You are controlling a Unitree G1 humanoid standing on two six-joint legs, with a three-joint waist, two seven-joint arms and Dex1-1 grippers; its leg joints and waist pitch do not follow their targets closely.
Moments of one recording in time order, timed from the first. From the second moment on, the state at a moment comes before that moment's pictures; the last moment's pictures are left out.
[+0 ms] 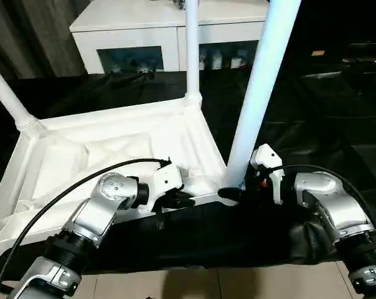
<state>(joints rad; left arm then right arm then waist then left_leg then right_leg) -0.45 0.39 -0.35 0.30 0.01 0.18 -1.09 -0.44 -0.47 0.20 0.36 0.20 0.24 1.06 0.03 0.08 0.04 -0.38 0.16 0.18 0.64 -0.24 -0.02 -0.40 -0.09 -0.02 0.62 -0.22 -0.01</state>
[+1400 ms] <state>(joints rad) -0.67 0.11 -0.28 0.72 0.09 0.17 -0.62 -0.56 -0.07 0.04 0.64 0.05 0.15 0.17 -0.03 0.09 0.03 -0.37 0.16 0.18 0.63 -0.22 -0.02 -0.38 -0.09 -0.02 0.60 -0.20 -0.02</state>
